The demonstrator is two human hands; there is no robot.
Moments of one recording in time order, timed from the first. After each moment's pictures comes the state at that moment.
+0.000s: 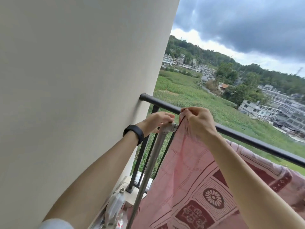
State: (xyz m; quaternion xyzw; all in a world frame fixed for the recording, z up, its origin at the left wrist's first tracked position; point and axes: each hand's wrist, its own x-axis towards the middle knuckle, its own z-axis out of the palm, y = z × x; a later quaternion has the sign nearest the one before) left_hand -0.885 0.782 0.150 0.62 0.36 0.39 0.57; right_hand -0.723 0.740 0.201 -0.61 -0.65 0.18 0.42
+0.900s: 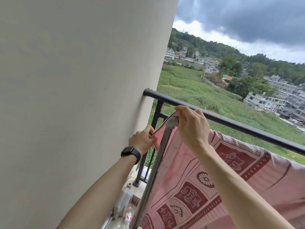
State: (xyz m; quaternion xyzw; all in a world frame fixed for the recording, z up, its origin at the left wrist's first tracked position) left_hand -0.910 0.800 0.022 0.70 0.62 0.35 0.09; right_hand -0.752 0.743 0.147 -0.53 -0.71 -0.16 0.43
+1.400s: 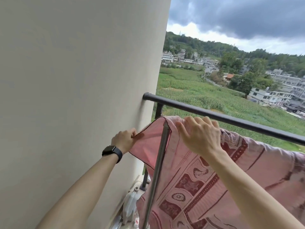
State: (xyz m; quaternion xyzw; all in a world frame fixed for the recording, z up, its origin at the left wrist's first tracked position) left_hand -0.977 0.777 0.038 0.71 0.65 0.26 0.06; right_hand -0.710 0.712 0.141 -0.62 -0.71 -0.27 0.22
